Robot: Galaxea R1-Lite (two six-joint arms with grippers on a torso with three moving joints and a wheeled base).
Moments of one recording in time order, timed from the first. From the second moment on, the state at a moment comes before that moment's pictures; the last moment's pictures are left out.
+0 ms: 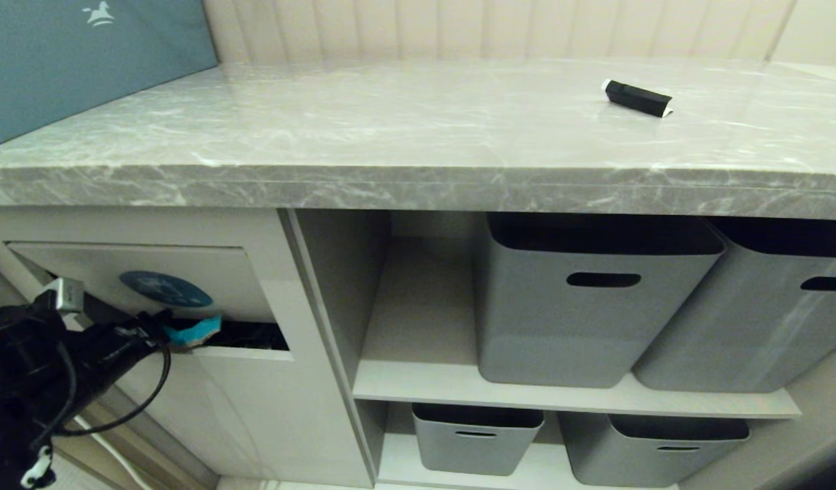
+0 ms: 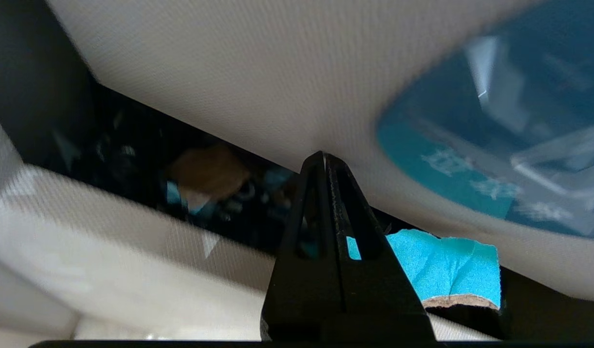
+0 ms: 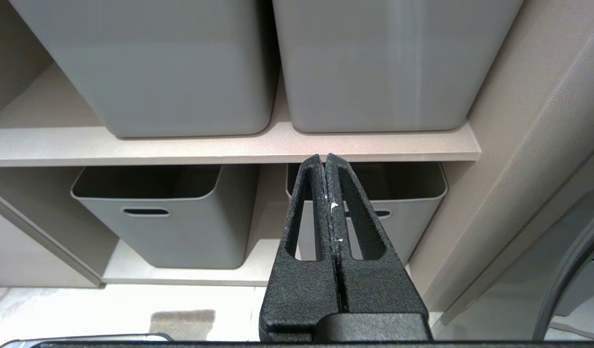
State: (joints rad) left arm 0.27 1.96 -0.41 -1.42 -0.27 -0.37; right arm -0.01 0.00 0.00 0.00 -0.04 0.06
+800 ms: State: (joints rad) left arm 0.26 1.99 -0.50 -1.42 -0.27 -0.40; right arm -0.01 0.00 0.00 0.00 -0.04 0.06
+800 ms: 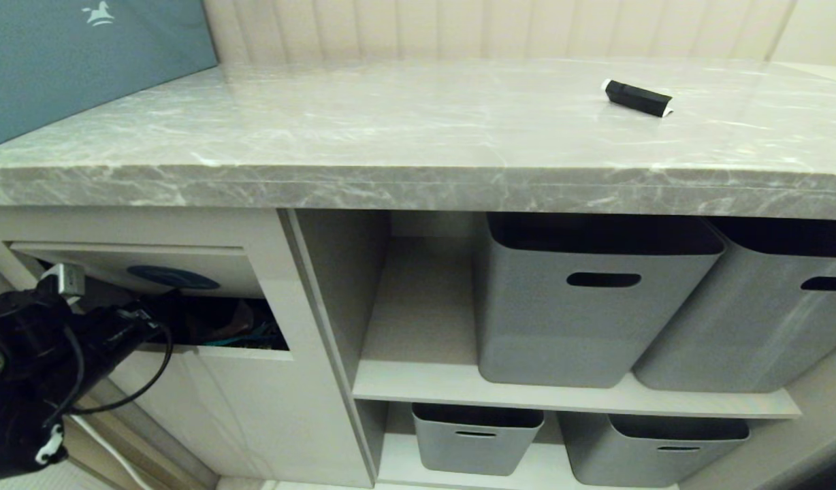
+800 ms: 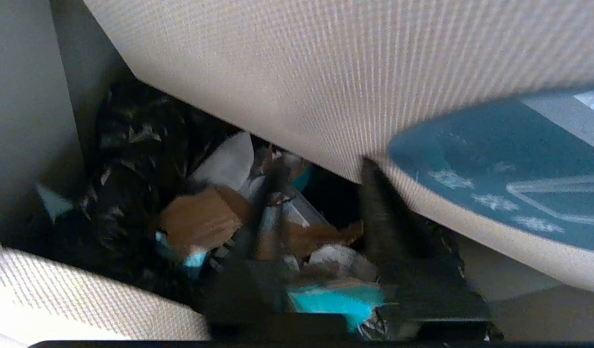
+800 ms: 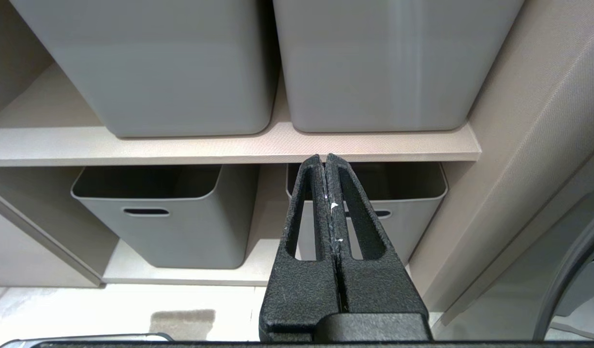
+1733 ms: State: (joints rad) left arm 0.34 1.69 -0.19 -1.42 -0.26 -0.41; right arm -0.01 0.00 0.00 0.00 -0.04 0.06
